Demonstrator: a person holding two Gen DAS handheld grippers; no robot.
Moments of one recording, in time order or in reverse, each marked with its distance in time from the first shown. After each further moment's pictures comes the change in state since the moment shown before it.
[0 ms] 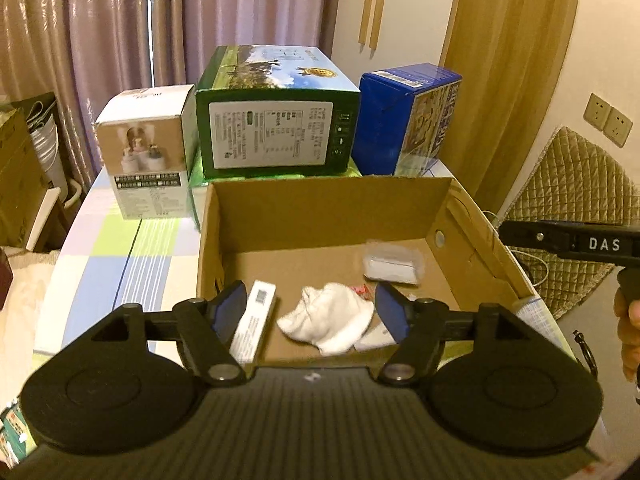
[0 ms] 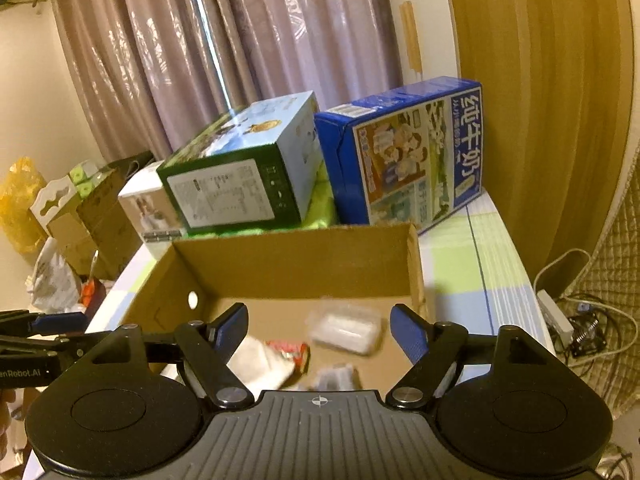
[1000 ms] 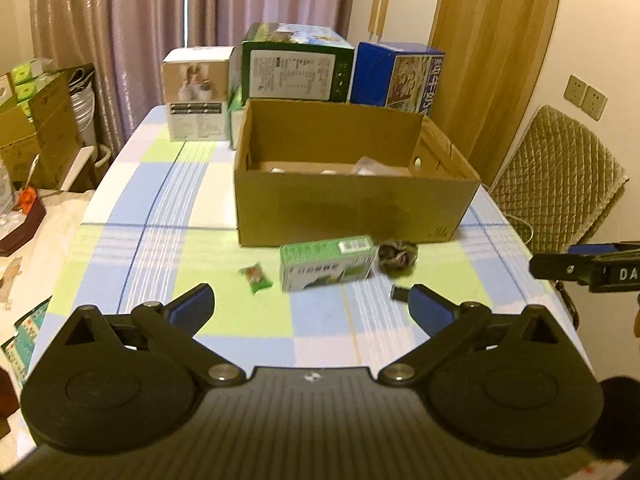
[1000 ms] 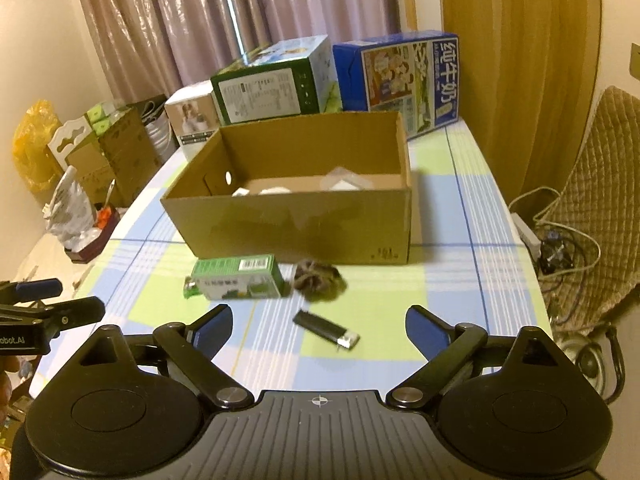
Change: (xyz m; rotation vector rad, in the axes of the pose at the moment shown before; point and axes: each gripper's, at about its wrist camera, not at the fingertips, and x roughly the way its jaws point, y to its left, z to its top) left arm -0.136 -0.021 -0.150 -0.051 0.008 0.052; right arm -0.135 0.045 -0.138 -0.032 0.124 -0.033
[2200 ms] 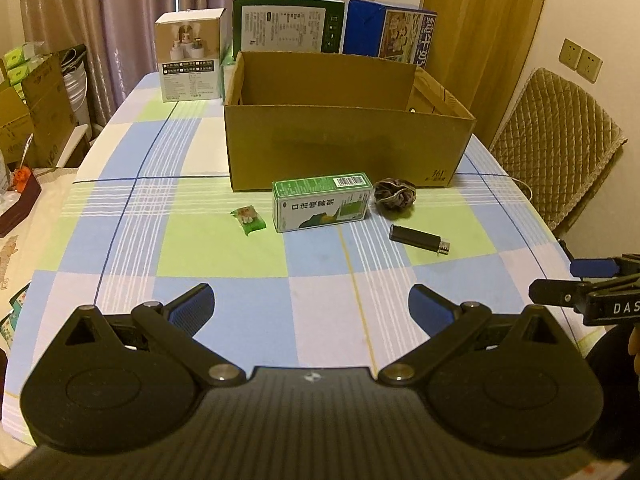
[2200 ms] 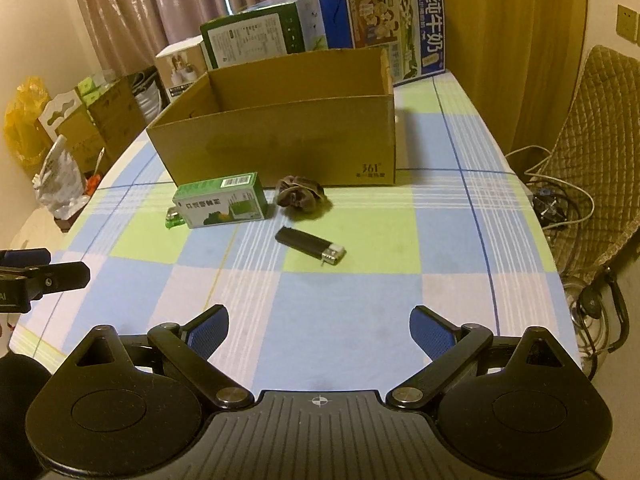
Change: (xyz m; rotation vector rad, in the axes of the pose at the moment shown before) left arm 0.015 -0.004 -0.046 0.027 0.074 -0.013; right arm 0.011 -0.012 -0.074 0.005 0.067 -0.024
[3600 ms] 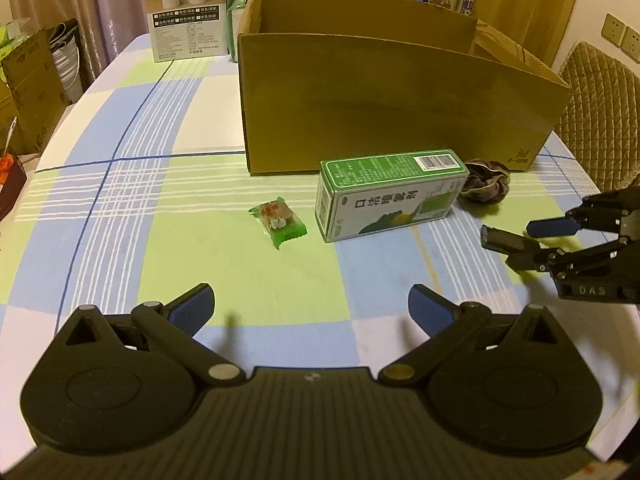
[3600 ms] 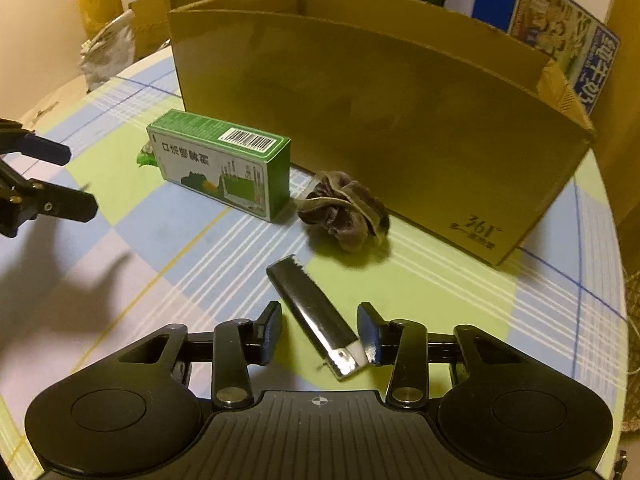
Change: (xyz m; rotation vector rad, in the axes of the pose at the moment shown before) left arm 0.135 0.048 0.019 0.010 0.087 0.022; right arm 0.172 0.007 0.046 -0.460 0.103 0.097
